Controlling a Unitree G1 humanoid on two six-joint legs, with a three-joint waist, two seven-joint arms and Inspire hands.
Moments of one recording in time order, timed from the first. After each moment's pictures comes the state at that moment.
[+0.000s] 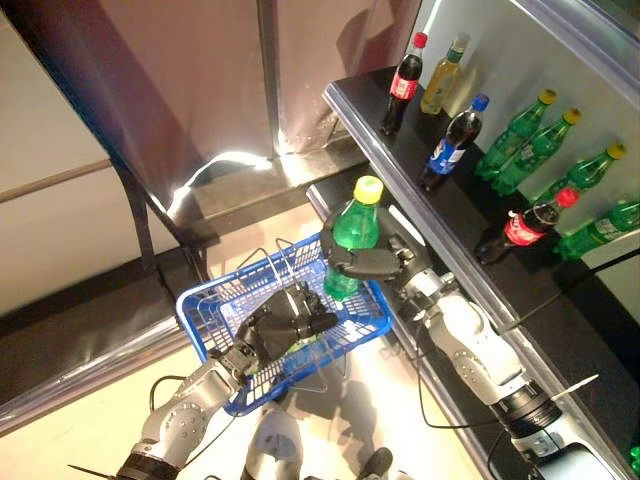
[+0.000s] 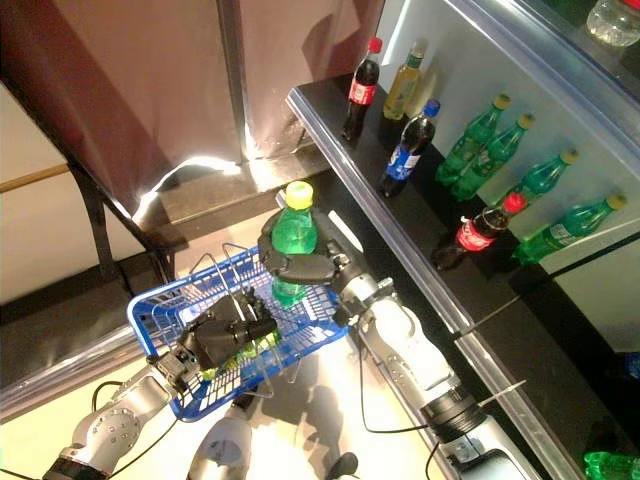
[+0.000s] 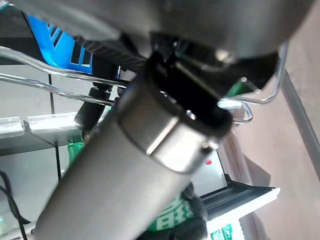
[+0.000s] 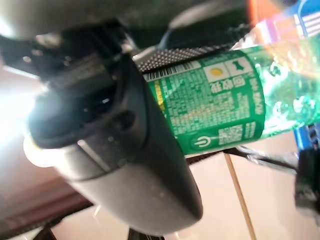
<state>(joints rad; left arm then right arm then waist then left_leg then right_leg) 0.01 0.49 -0.23 0.01 -1.10 0.21 -0.38 -0.37 -0.47 0.47 -0.01 0.57 -0.11 0.10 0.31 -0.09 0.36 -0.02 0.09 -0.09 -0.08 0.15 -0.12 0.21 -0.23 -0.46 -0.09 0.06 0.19</state>
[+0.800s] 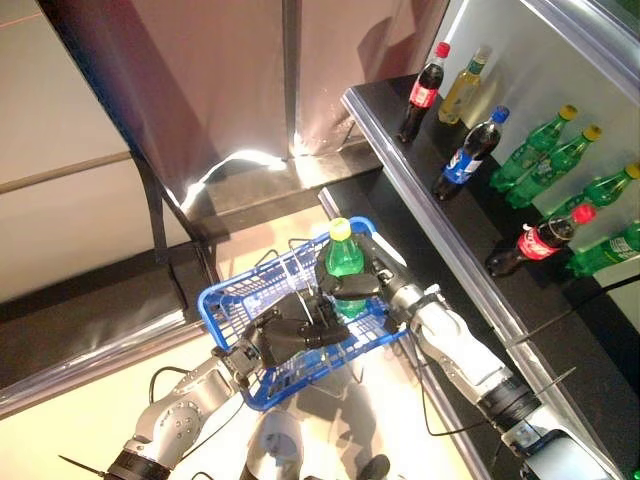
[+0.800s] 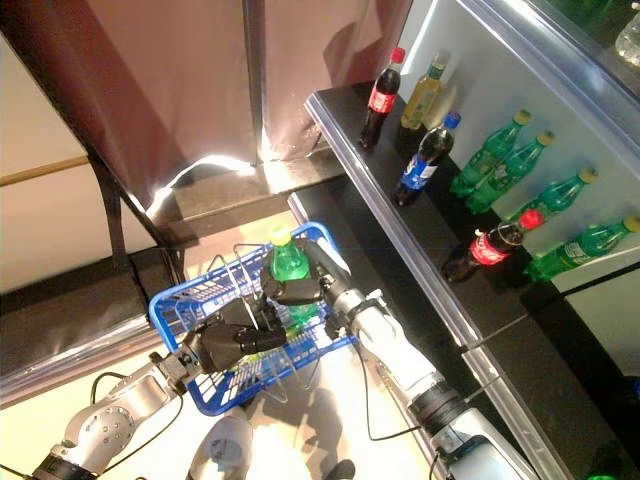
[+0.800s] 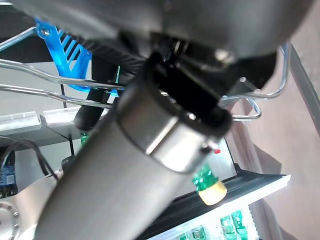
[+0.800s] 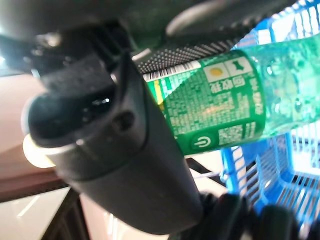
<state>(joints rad) 0.01 0.57 -0.27 -0.09 -1.10 0.26 -0.41 -0.42 -0.45 0.55 0.25 0.31 -0.15 0.03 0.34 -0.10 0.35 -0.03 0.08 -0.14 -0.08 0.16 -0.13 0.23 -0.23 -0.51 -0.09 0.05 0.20</state>
